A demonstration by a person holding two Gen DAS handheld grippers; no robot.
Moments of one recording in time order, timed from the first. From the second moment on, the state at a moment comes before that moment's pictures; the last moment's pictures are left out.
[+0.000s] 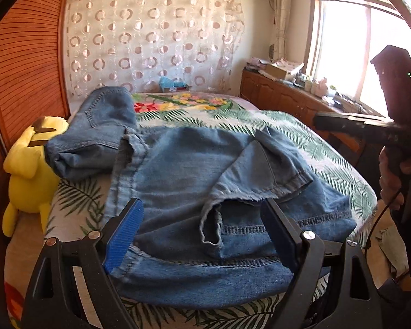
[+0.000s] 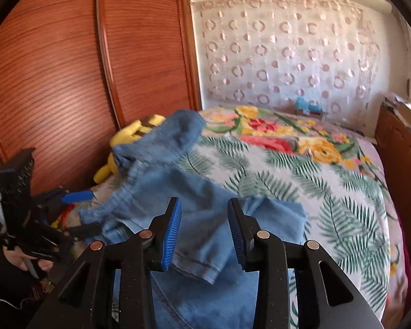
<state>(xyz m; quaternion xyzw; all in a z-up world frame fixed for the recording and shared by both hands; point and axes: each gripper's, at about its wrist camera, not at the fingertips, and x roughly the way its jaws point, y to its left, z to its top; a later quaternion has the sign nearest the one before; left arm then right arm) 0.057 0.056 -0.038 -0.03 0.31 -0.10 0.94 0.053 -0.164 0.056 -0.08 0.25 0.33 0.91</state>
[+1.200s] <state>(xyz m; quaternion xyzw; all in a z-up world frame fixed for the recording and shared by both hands) 0.013 0.067 0.000 -0.03 0.27 -0.12 0.95 0.055 -0.024 0.203 -0.09 0.18 0.43 0.88</state>
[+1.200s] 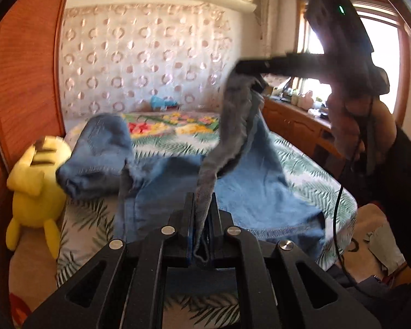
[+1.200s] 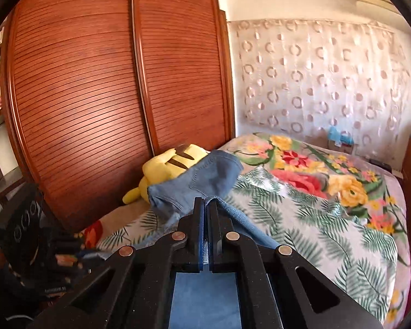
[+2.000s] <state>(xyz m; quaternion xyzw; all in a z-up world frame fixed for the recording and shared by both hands) 0.024 0.084 -0.049 -0.04 0.33 -0.07 0.94 0.155 0.097 0.137 -0.14 0.30 0.39 0.86</state>
